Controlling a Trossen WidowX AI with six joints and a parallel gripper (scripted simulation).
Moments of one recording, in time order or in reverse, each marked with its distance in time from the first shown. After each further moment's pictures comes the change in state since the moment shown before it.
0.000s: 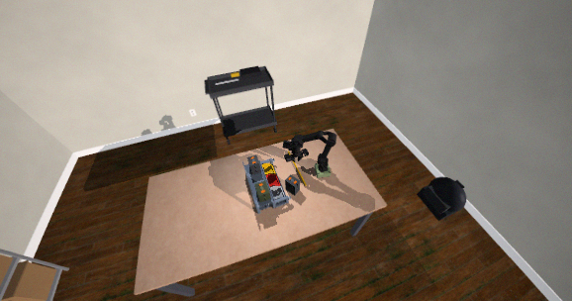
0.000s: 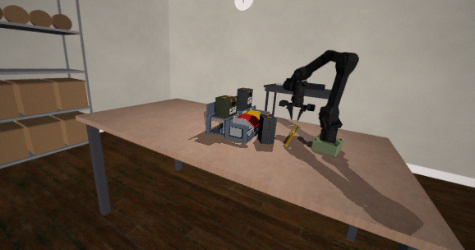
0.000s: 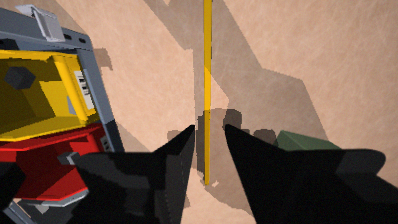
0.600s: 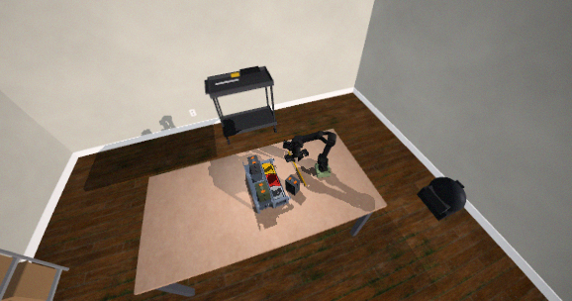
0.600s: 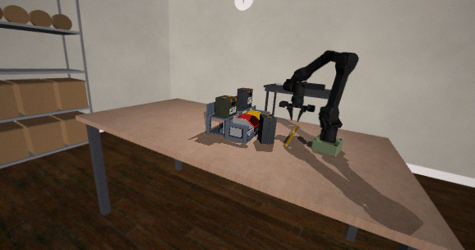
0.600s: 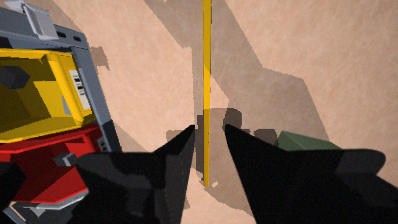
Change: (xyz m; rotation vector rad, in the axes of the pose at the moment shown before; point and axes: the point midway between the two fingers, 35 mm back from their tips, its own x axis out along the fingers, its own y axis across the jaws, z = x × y) arm 0.004 -0.001 -0.001 -0.001 0.002 -0.003
